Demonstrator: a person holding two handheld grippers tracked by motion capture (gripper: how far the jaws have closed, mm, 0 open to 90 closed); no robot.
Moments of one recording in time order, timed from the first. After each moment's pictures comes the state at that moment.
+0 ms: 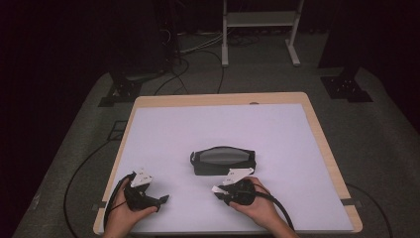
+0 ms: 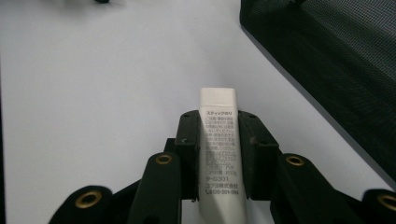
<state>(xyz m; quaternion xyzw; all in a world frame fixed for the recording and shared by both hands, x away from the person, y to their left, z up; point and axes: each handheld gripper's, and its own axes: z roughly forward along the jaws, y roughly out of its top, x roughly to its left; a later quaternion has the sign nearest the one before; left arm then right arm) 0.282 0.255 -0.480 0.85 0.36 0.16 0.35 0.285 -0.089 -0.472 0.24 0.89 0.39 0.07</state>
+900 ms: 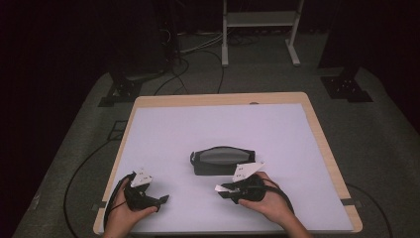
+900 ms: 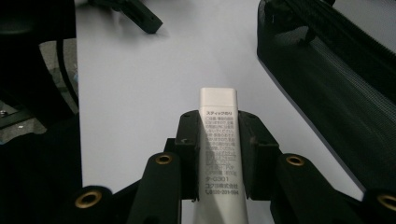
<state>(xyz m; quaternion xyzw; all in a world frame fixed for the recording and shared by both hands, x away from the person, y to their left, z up) 0.282 0.255 -0.480 0.85 0.36 0.16 0.35 0.285 -0.112 -0.442 0.20 0.88 0.43 0.03</state>
